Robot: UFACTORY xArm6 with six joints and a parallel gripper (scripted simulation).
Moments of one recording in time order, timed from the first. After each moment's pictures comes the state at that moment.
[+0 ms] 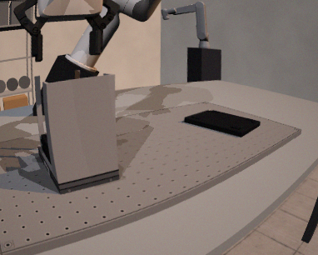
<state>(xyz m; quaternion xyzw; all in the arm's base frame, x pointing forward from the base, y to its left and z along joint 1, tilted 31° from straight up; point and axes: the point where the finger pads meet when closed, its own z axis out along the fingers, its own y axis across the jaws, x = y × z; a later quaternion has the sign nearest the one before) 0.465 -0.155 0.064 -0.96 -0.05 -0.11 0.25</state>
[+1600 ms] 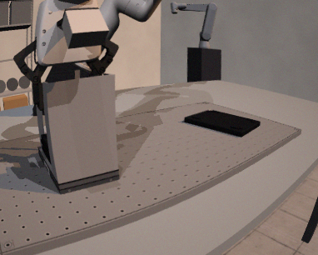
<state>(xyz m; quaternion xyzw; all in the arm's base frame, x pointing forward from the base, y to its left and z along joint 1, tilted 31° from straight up) 0.478 -0.121 0.005 -0.96 -0.05 -0.11 0.25</state>
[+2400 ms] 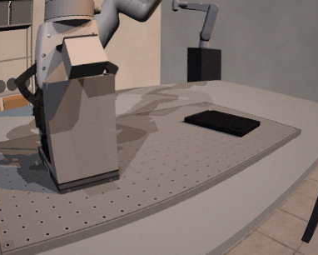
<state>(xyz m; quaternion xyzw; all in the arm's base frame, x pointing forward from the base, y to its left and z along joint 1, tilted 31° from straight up) 0.484 -0.104 -0.025 -0.96 -0.05 -0.11 0.25</state>
